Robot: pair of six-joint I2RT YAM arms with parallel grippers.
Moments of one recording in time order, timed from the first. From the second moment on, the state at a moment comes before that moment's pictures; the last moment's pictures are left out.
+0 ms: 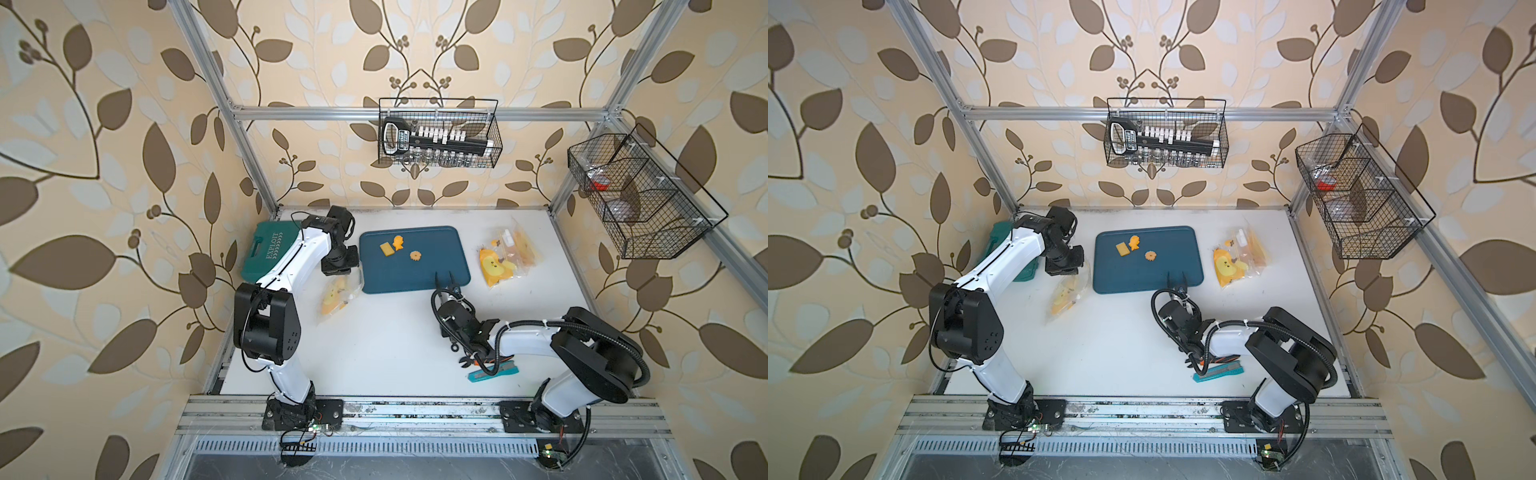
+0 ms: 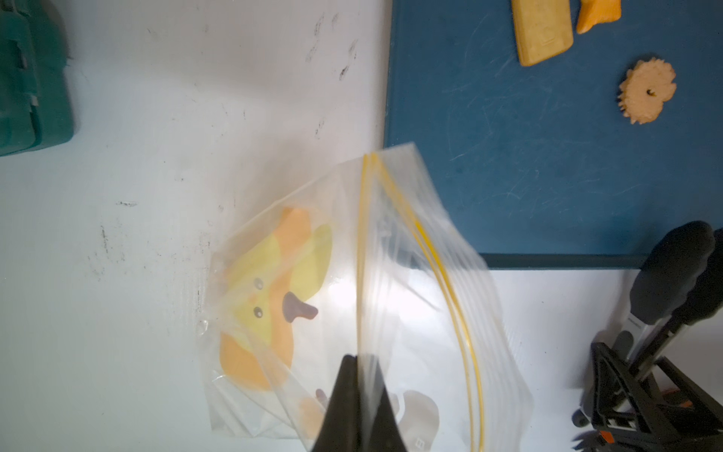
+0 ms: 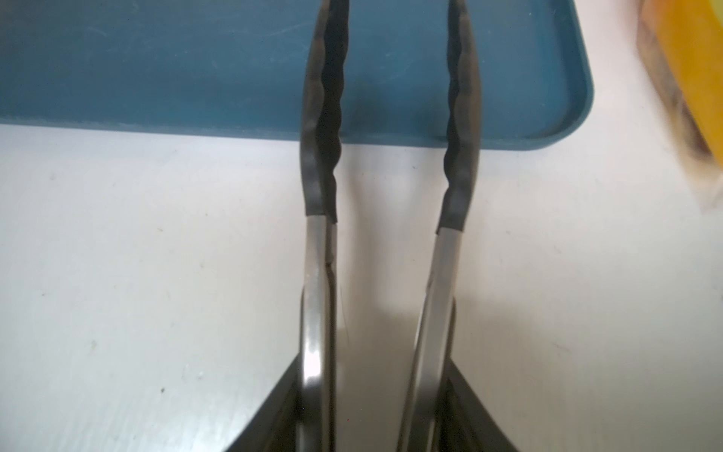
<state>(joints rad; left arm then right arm) -0.20 1.73 1.52 -1.13 0.07 -0.40 0.82 1.56 0.54 0.10 0.50 0.57</state>
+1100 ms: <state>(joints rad) -0.20 1.79 1.74 -1.22 -0.12 -0.38 0.55 1.58 1.07 -0.44 0.08 0.20</state>
